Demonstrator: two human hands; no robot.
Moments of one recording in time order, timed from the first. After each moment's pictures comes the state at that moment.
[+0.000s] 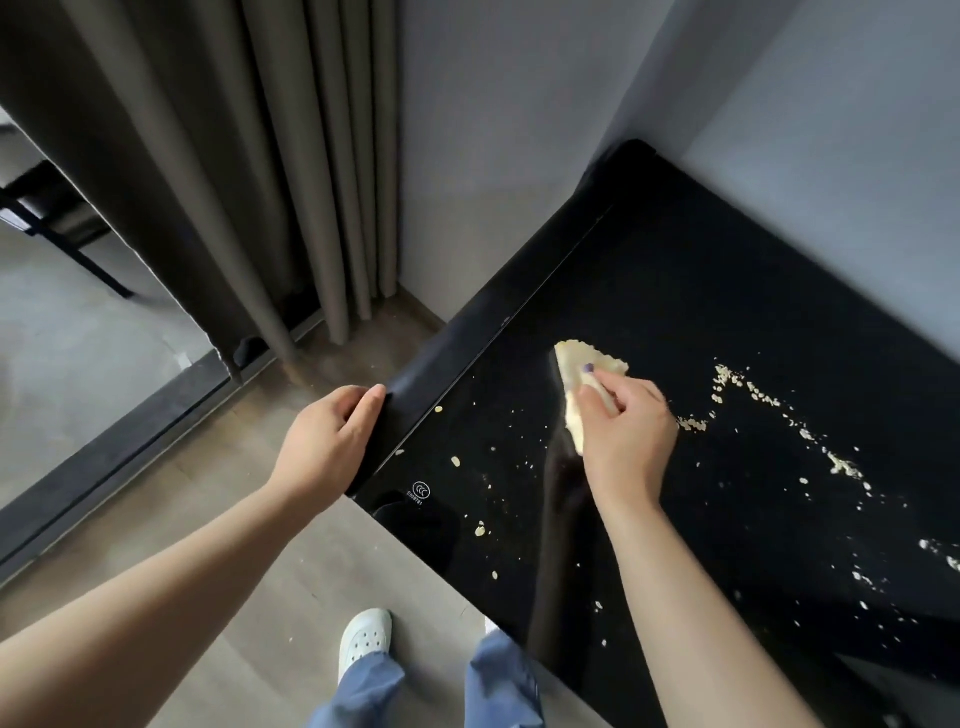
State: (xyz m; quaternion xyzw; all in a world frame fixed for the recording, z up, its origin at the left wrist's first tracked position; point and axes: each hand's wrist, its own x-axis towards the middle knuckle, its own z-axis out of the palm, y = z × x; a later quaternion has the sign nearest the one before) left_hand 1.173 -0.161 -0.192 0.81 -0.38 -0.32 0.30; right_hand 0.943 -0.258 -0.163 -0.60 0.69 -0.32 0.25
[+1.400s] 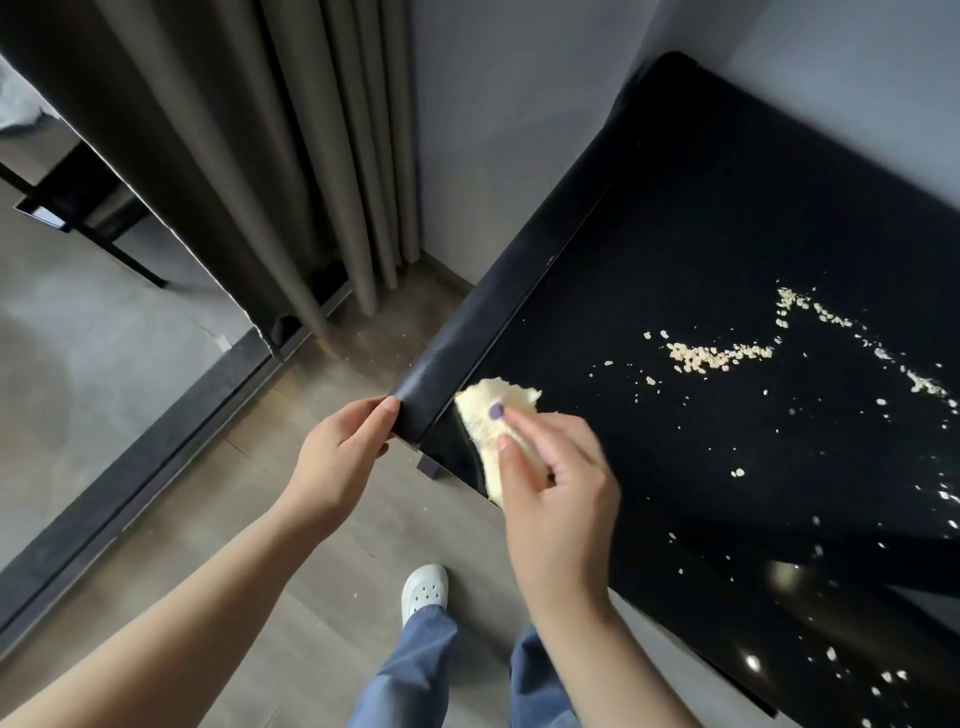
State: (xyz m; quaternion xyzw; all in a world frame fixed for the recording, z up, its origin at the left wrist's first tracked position) left_hand 1.189 -0.100 -0.187 0.75 -0.28 -0.47 0.36; right_hand 1.015 -0.117 -0.159 -0.64 0.58 -0.40 0.30
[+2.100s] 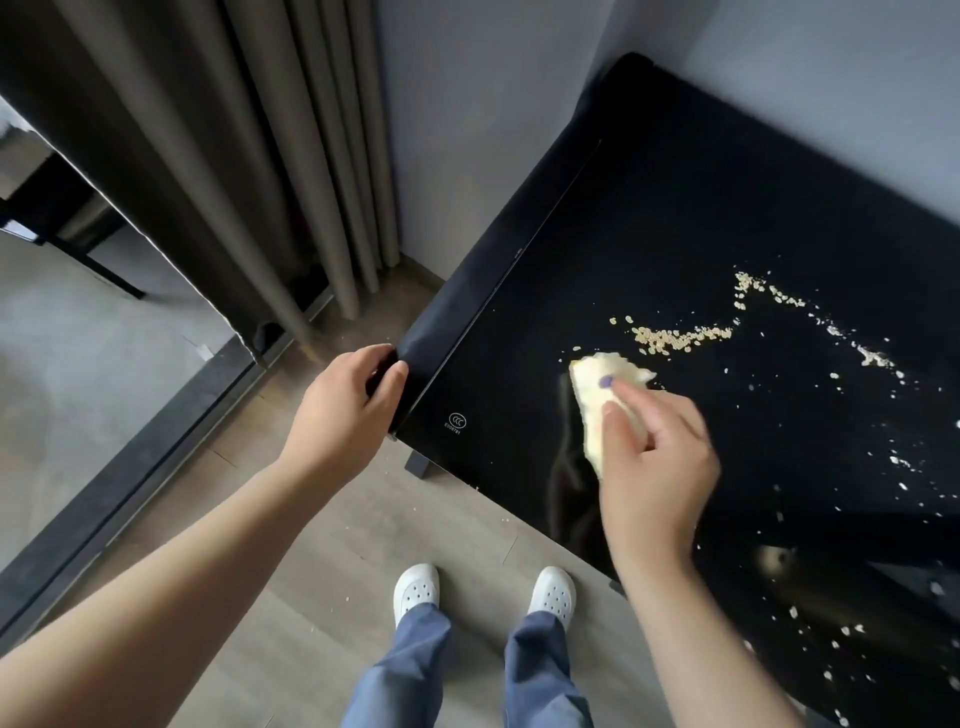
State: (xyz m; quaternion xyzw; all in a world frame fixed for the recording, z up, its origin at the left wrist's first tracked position) left_hand 1.175 -0.130 -0.167 0.79 -0.50 -0.27 0.25; right_hand 0.942 -0.146 -0.153 -0.59 0.66 -0.41 0.19
